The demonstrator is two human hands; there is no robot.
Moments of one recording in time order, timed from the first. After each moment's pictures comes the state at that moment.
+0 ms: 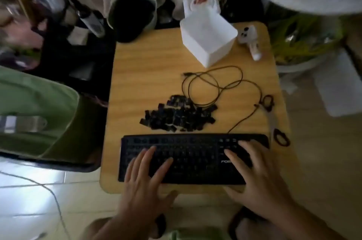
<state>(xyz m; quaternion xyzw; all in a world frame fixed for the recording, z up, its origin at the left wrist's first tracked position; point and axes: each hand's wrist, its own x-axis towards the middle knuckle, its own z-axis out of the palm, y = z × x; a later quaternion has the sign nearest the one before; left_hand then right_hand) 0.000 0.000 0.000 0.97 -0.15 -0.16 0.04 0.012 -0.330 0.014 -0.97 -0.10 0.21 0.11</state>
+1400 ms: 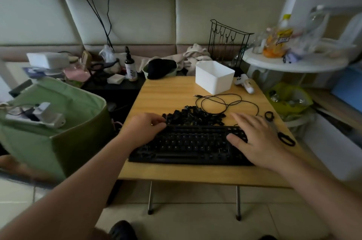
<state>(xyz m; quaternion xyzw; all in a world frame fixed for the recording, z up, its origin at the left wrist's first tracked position) 0.067 0.043 -0.014 0.97 -0.02 -0.03 0.23 0.020 -0.302 -0.028 -0.99 -0.11 -0.05 0.11</state>
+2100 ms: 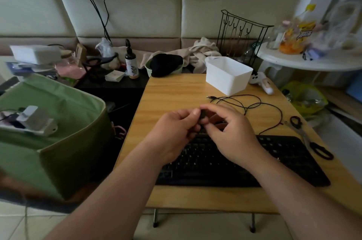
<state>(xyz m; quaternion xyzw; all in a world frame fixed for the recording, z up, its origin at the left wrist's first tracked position) 0.083 0.001 -0.012 0.59 0.01 -0.16 0.79 0.072 -0.165 -0.021 -0.84 -0.15 -0.17 0.50</state>
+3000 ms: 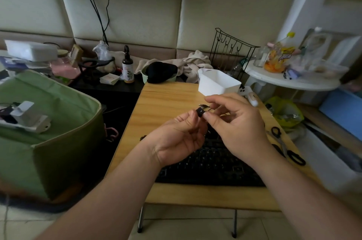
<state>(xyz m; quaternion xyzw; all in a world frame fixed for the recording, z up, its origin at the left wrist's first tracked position) 0.070 0.006 -0.005 0.34 -0.11 -0.31 0.88 0.047 -0.167 0.034 -0.81 -0.21 -0.25 0.48</state>
